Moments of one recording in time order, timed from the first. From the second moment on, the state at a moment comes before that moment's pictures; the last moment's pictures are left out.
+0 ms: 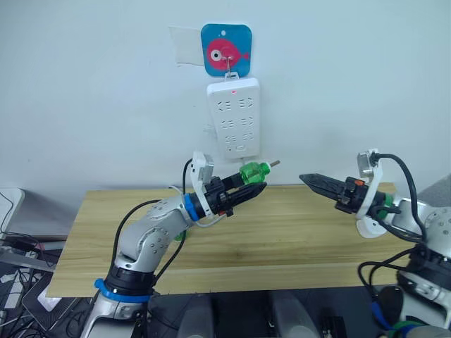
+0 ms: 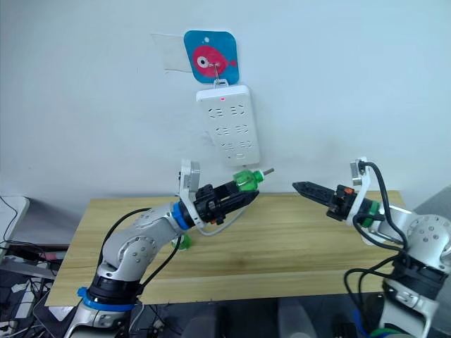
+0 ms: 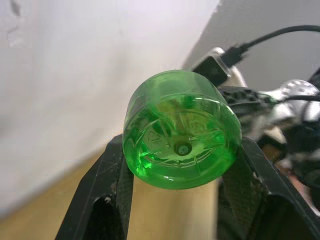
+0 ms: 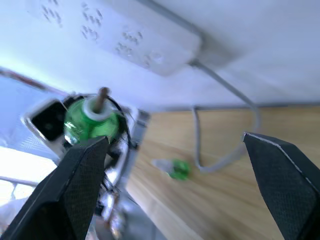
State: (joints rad) left arm -0.38 0.33 -0.13 -0.19 -0.69 0.47 -0.72; right arm -0.50 -0.21 -0.71 -0.21 1.09 1.61 0.35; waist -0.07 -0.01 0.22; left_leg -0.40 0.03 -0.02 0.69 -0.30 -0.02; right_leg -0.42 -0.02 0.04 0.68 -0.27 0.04
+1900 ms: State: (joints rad) left arm -0.27 0.46 -0.29 -0.31 -0.41 0.46 -0.85; right arm -0.24 -0.41 0.19 0.37 0.27 -0.08 0.14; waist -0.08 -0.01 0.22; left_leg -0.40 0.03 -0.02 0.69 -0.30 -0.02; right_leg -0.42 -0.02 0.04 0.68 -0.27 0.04
